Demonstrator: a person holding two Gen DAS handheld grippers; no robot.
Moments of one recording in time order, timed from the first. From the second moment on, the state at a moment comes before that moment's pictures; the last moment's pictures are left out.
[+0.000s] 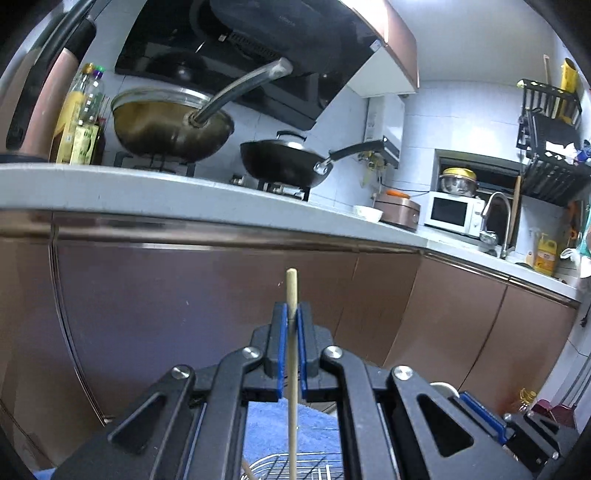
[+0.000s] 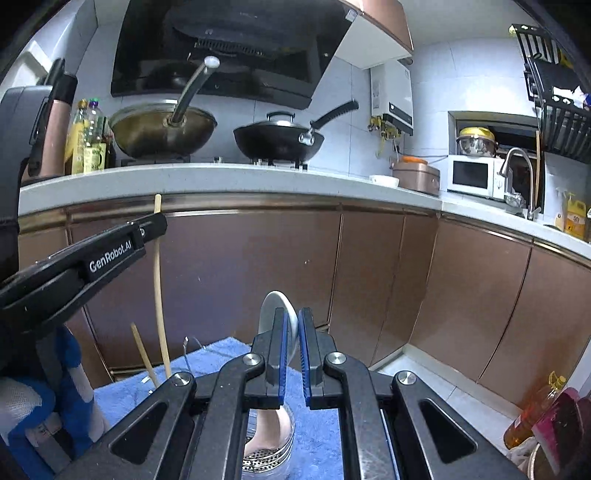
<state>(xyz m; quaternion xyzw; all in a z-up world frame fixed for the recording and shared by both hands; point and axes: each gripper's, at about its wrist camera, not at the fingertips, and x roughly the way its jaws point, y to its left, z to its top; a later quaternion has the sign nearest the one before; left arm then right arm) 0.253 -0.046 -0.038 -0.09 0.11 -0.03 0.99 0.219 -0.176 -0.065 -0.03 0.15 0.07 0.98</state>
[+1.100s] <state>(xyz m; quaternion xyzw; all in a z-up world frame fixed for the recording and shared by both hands) 0.154 -0.026 -0.036 0.01 0.14 -0.04 0.99 0.131 -0.198 -0.059 0.01 0.21 0.10 0.97</state>
